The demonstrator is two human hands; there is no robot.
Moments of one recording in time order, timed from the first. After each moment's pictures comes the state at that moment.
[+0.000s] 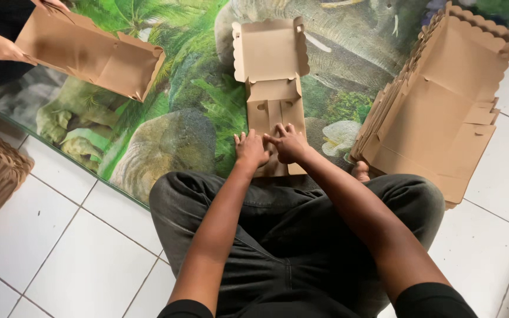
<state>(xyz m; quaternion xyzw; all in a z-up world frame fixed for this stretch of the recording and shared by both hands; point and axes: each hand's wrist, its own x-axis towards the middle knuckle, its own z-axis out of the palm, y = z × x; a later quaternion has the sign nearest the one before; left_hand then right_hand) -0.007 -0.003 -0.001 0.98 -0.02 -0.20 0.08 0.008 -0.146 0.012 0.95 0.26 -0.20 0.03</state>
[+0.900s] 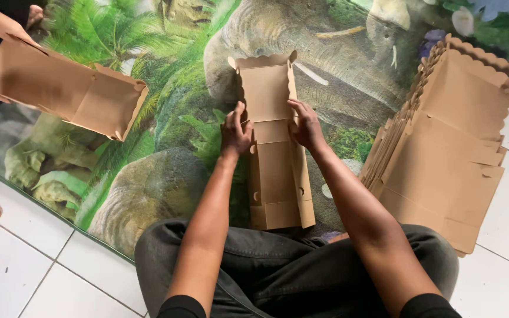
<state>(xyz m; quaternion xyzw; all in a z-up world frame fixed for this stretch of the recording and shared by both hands) 0.155 0.038 -0.048 0.92 -0.04 0.13 0.37 0.176 -0.202 -0.020 0.88 0.21 0.16 -0.39</state>
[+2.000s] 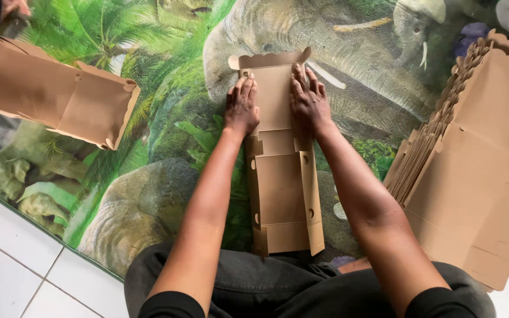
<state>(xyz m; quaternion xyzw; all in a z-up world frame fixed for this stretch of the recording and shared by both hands) 0.259 0.033 -0.073 0.98 -0.14 0.16 0.05 0.265 -0.184 -0.035 0.96 0.21 0.17 -0.07</state>
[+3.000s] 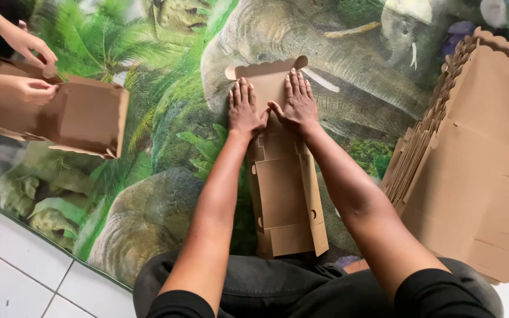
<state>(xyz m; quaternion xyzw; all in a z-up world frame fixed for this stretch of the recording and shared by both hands) 0.267 0.014 -0.049 1.00 -0.08 -0.03 0.04 0.266 -0.157 -0.020 0.99 0.12 0.02 -0.11</state>
